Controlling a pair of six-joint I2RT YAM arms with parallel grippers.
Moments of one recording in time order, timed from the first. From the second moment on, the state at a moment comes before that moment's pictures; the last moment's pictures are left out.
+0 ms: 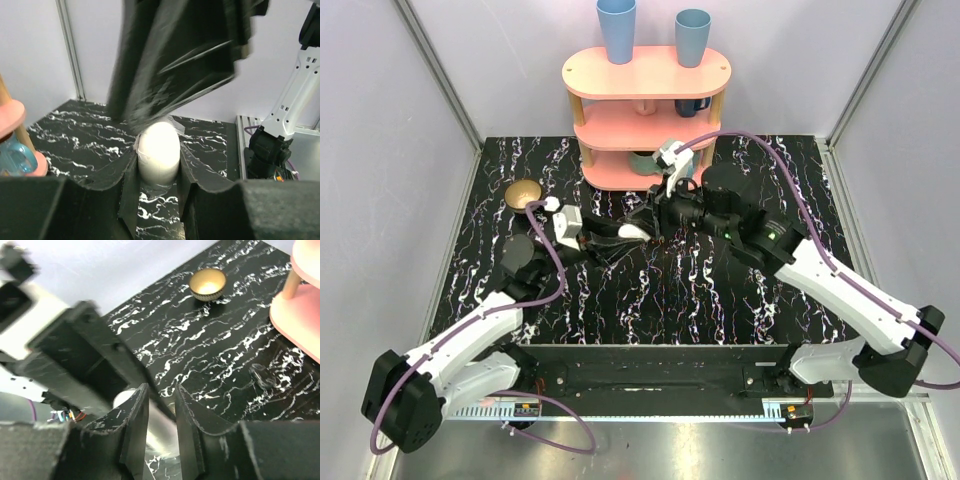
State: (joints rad) left arm -0.58 0.95 0.57 0.80 0.68 -0.27; right arm 0.88 1.30 1.44 -0.36 -0.19 0.21
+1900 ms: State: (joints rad) left arm -0.55 1.91 0.65 0.83 0.39 -1.00; right arm 0.78 1.03 1.12 -0.34 0.28 0.50
